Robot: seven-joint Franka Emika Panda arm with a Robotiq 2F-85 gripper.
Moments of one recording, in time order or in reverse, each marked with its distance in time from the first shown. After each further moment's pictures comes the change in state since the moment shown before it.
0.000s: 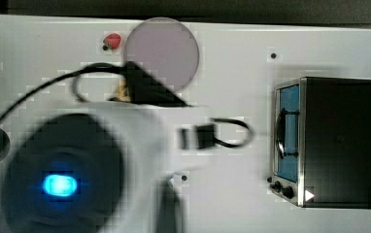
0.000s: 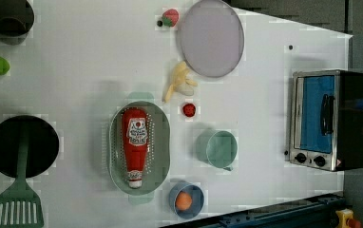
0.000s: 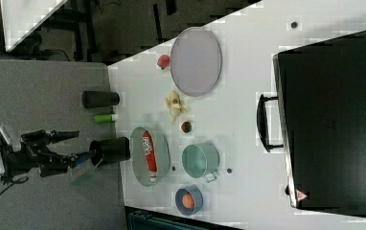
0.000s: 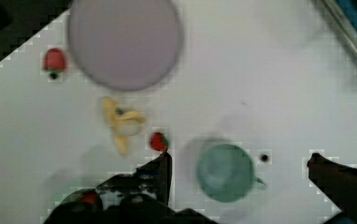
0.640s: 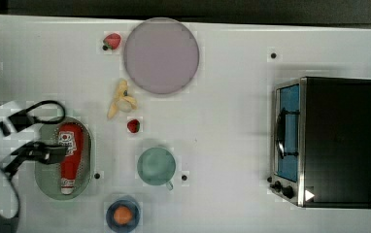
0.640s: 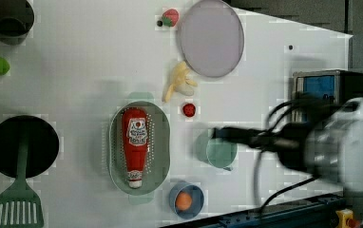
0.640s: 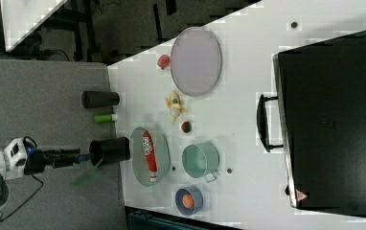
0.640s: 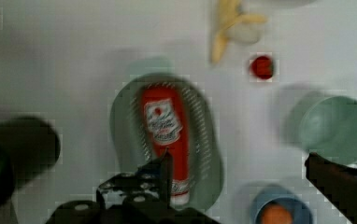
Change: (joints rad) arm 0.069 0.218 0.373 -0.028 0.008 0.165 0.003
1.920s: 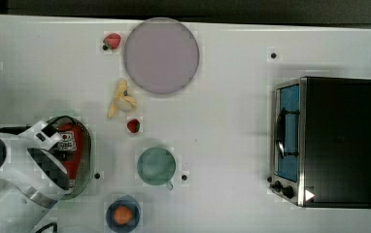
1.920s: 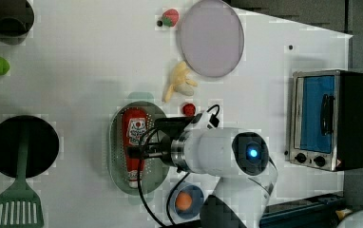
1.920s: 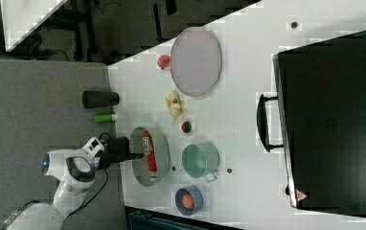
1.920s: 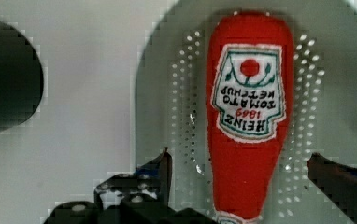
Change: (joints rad) arm 0.028 0.470 0.103 -0.249 -0.269 0.590 0.061
